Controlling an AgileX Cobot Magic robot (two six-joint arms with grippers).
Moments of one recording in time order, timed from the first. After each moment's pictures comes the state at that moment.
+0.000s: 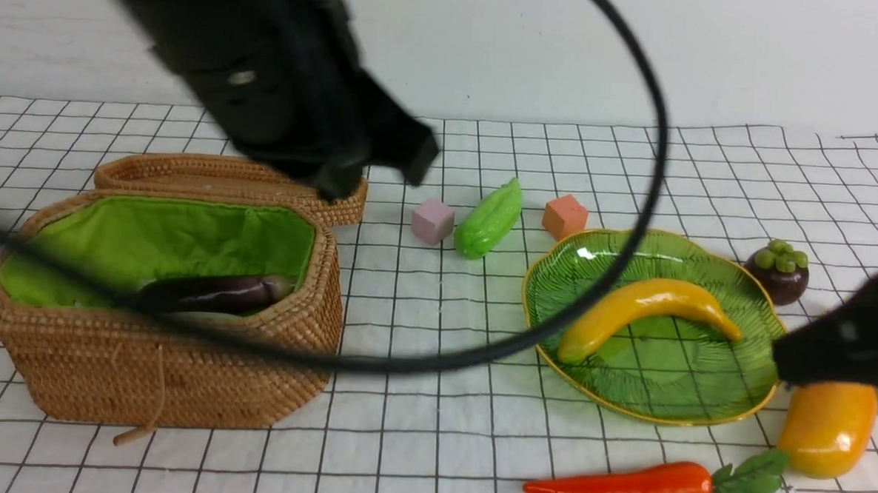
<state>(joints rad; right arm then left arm) 0.28 1.14 -1.14 0.46 1.08 -0.15 -0.70 1.36 -1.56 0.16 1.23 -0.22</state>
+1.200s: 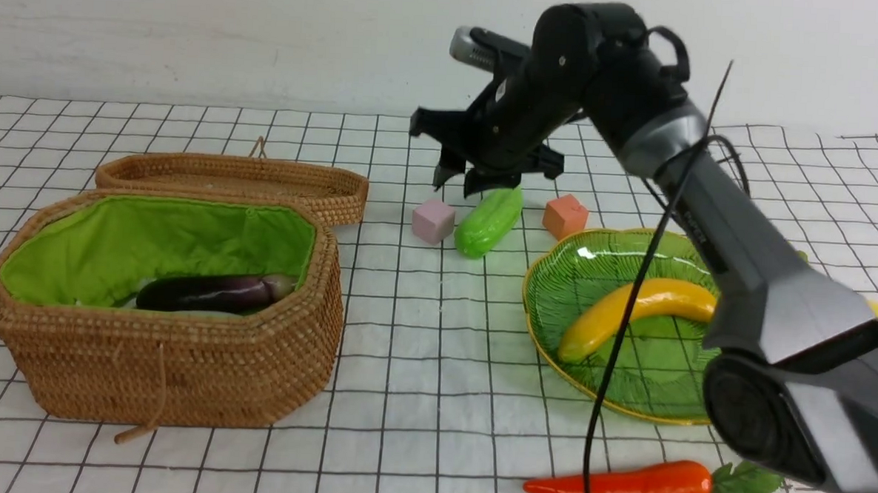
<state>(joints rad) 0.45 2.61 -2.91 0.24 1.26 0.37 -0.70 0.45 -0.76 0.24 0.68 -0.27</state>
